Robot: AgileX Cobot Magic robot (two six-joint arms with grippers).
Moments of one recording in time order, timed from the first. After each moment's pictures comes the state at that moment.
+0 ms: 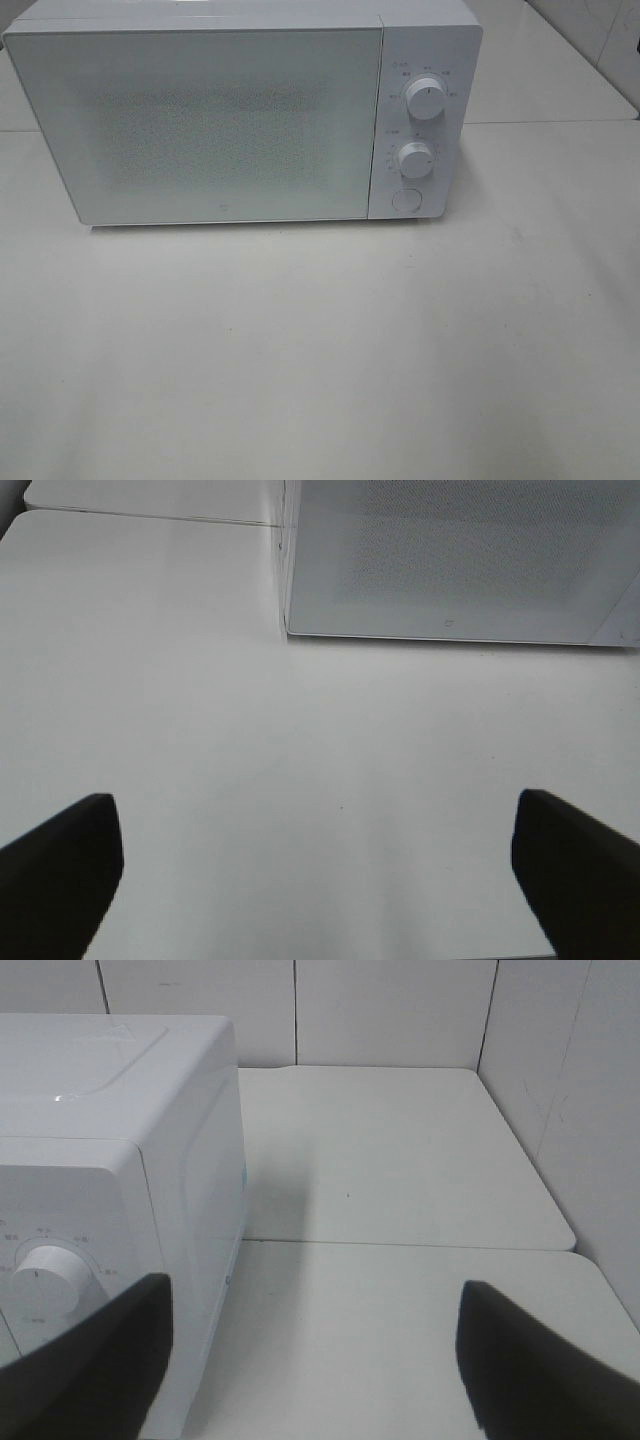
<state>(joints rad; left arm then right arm) -0.03 0.00 -0.51 -0.13 1.07 -0.01 0.05 0.99 -0.52 -0.09 -0.25 0.08</state>
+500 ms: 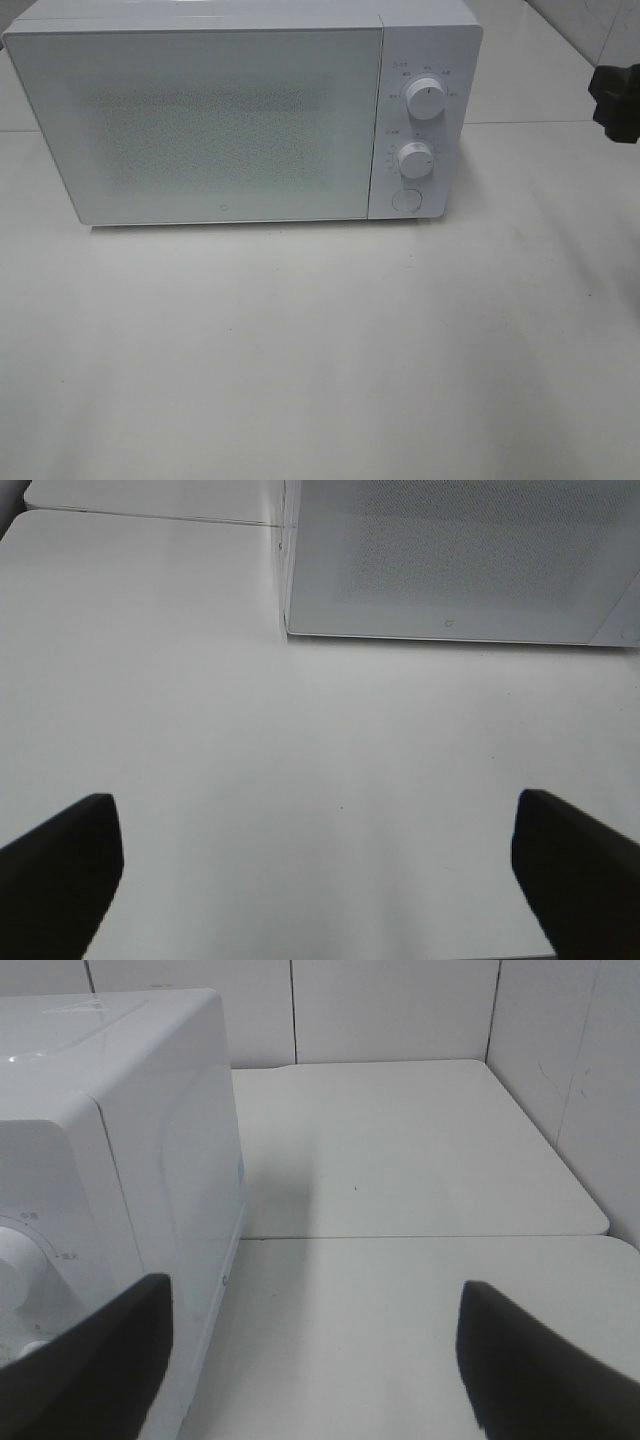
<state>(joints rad) -0.03 0.00 -0.51 -0.13 1.07 -0.01 0.05 1.25 -0.39 -0.02 -0.69 0.07</state>
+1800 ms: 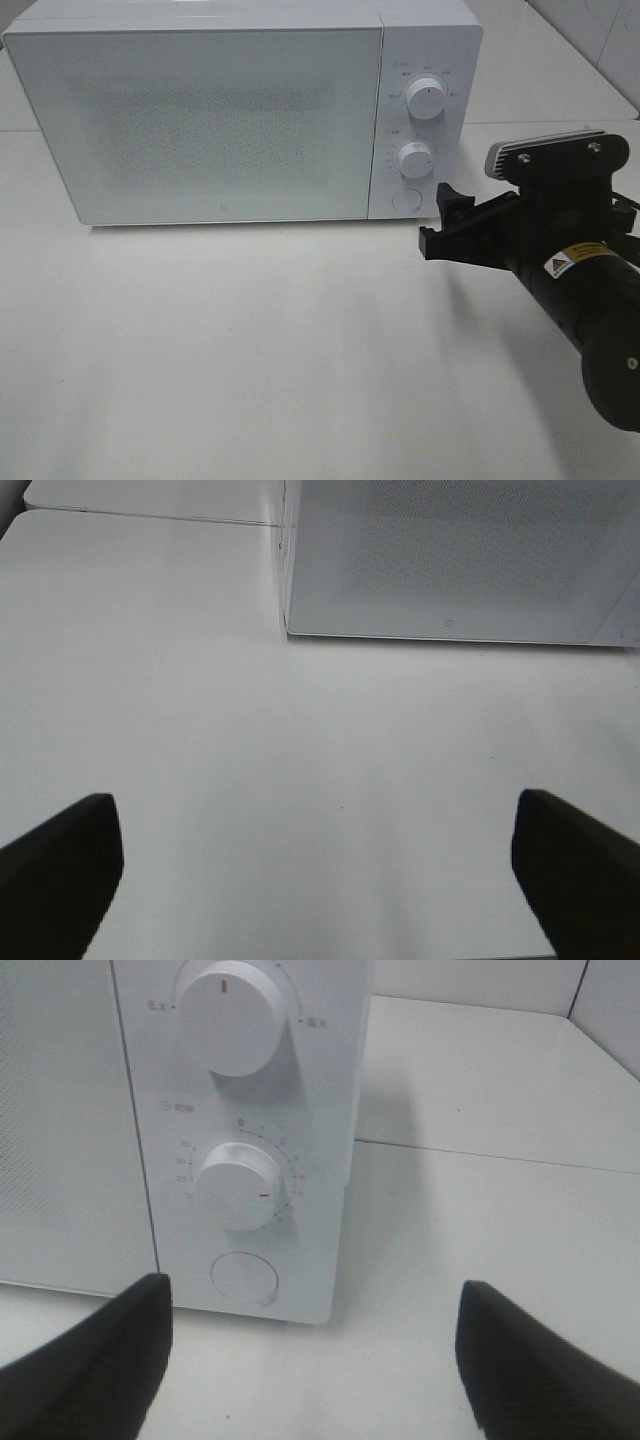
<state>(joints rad) -0.03 0.00 -0.51 -0.13 1.07 -0.01 0.68 1.73 -0.35 0.61 -1.20 -0.24</state>
